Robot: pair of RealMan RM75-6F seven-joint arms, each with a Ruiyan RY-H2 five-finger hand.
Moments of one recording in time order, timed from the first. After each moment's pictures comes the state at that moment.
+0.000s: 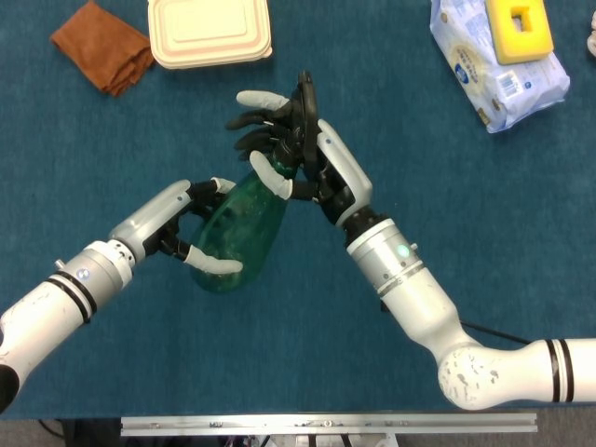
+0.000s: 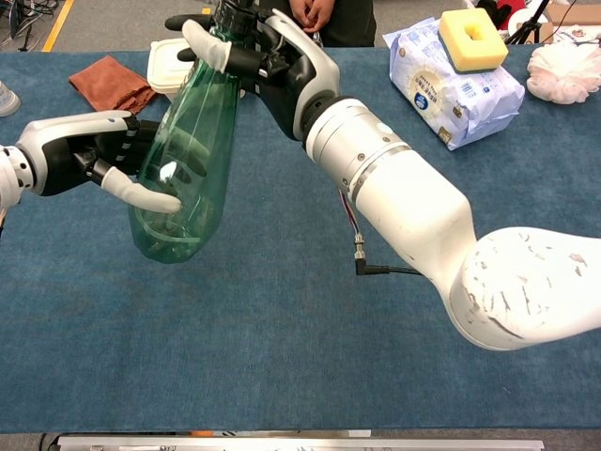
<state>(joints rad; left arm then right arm) -0.64 -1.00 -0.18 -2.06 1.08 0.60 -0.54 0.75 -1.89 0.52 -1.85 -0.90 1.01 0.46</state>
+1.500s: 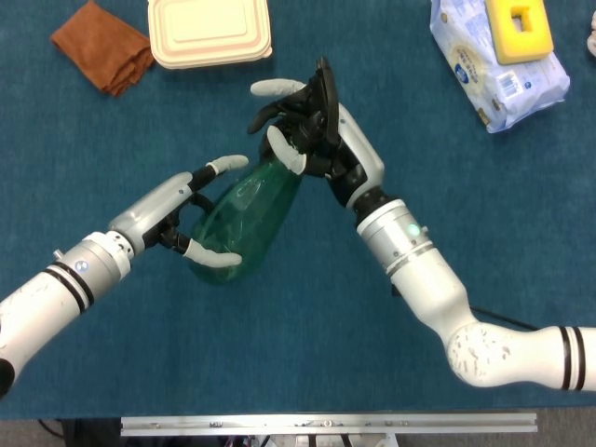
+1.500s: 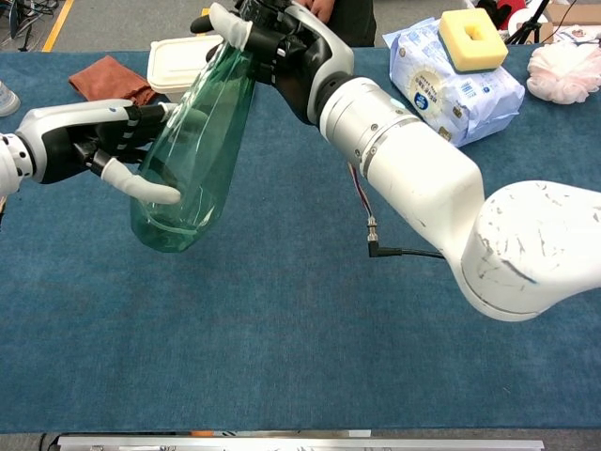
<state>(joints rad) -0.64 -0.99 -0.21 -2.02 1.18 0.56 -0.59 0.75 -1.85 0.60 -1.85 -0.75 0.96 0.45</state>
